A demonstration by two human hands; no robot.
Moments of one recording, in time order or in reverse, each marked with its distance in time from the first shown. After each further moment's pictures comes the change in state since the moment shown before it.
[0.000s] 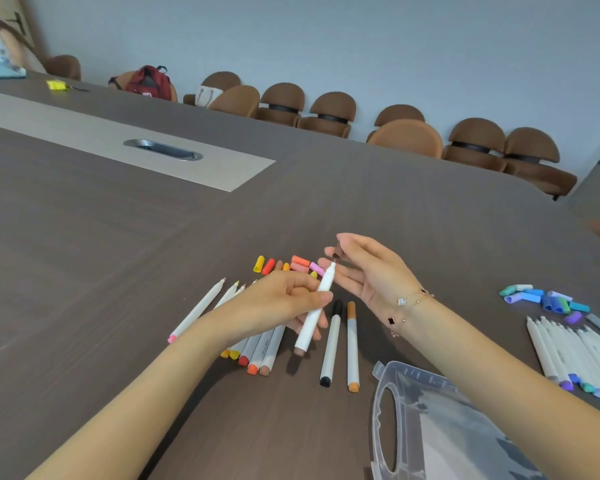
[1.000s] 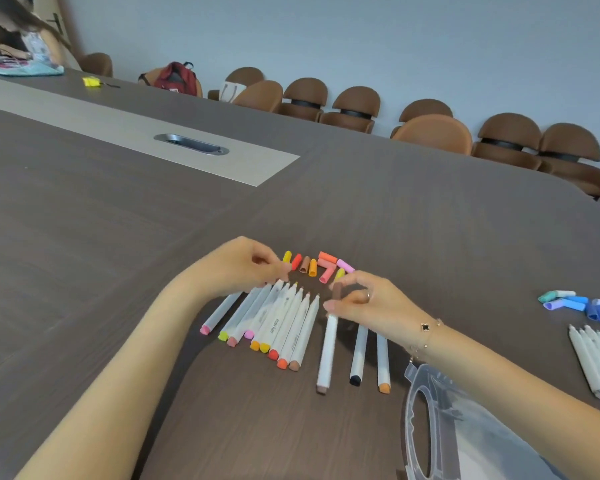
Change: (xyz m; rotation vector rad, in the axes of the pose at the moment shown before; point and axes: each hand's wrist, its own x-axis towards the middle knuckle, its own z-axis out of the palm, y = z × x) left_hand -0.021 -0.004 -0.066 0.516 0.378 -0.164; right_hand -0.009 0.030 0.014 -0.826 -0.232 -0.018
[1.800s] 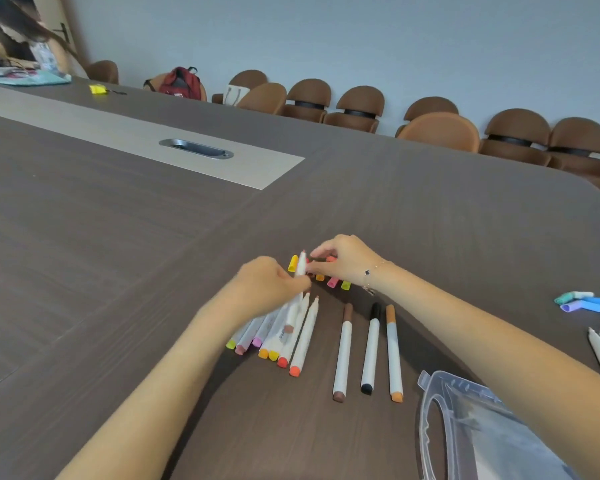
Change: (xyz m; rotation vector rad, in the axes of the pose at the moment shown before) left_hand 0.008 0.006 0.026 0.015 0.018 -0.136; right_hand 0.109 -0.003 0.001 -0.475 -0.005 -0.177
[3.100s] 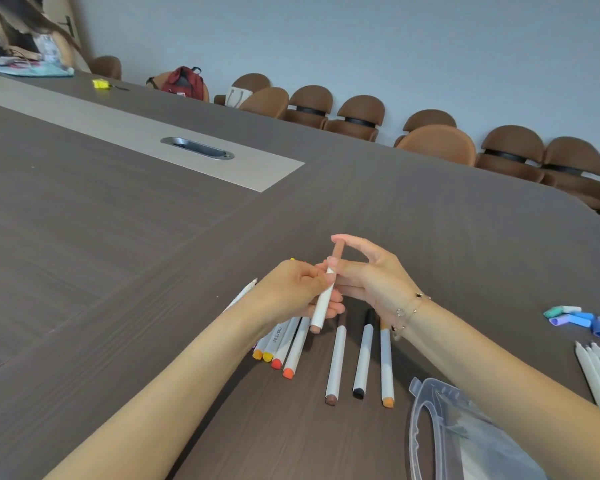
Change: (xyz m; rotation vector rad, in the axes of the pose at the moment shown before) left_hand -0.008 0.017 0.019 -0.708 -0.217 0.107; right_hand -0.074 -0.028 -0.019 1.096 0.152 0.159
